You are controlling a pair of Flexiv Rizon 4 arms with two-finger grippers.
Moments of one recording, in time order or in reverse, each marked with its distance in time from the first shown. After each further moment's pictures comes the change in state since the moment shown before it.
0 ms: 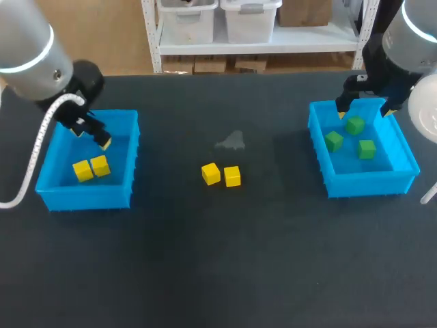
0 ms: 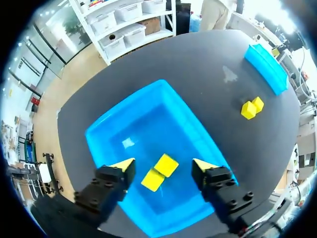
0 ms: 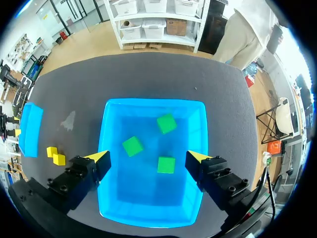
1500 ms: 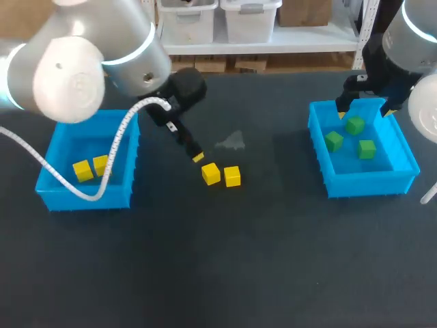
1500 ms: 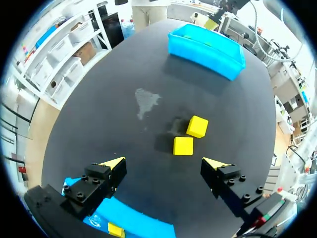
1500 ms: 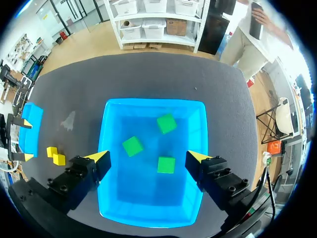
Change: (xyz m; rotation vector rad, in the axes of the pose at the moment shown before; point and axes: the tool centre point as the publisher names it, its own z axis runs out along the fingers) left arm -0.089 -0.160 0.029 0.217 -0.023 0.457; right arm 0.000 0.000 0.000 0.000 0.000 0.000
